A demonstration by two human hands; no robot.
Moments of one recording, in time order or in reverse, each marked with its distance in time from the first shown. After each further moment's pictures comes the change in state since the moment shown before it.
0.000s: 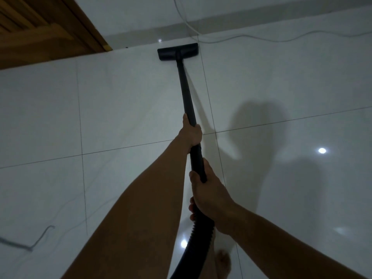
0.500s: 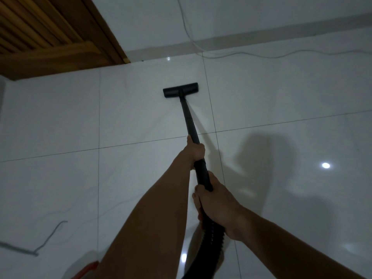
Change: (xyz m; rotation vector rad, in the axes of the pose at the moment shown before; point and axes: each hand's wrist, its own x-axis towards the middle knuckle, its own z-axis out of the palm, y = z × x) left_hand -0.135 -0.057 0.018 -0.095 -0.066 -0.118; right_hand -0.135 0.046 -0.004 -0.043 -0.072 -0.010
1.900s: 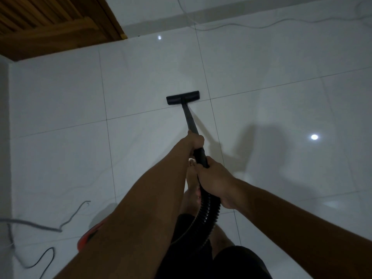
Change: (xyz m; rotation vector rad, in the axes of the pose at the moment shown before) left_hand -0.145 -0.103 0.013 0.159 -0.037 -0.149; right_hand -0.152 0.066 0.056 0.007 0.048 0.138
